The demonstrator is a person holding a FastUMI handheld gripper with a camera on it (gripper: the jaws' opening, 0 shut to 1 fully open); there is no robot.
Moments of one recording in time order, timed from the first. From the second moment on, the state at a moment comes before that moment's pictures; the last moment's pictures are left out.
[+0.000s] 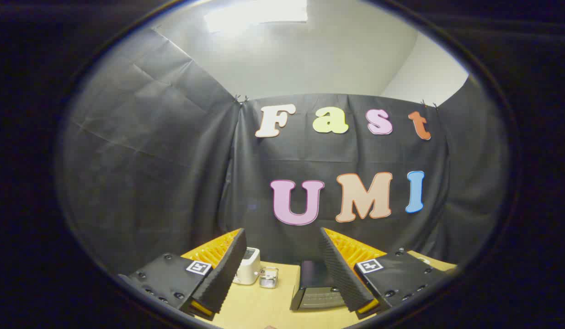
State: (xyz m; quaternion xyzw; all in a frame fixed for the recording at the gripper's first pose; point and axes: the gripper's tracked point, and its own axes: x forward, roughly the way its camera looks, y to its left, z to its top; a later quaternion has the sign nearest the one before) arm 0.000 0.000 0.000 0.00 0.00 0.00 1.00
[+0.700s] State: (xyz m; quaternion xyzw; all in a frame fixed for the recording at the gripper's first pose) arm 0.001 -0.082 -0.009 0.00 0.04 -0.08 1.00
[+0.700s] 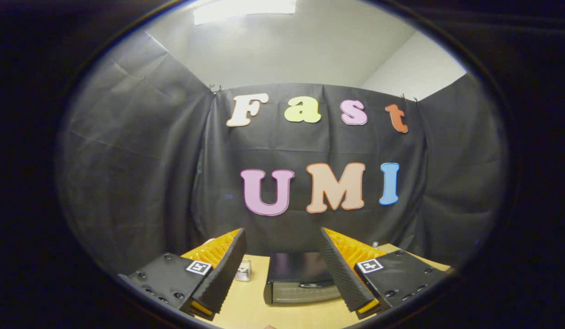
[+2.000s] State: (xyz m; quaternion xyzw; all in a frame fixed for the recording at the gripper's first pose) arm 0.060 -0.198 -0.158 -0.02 0.08 -0.14 0.99
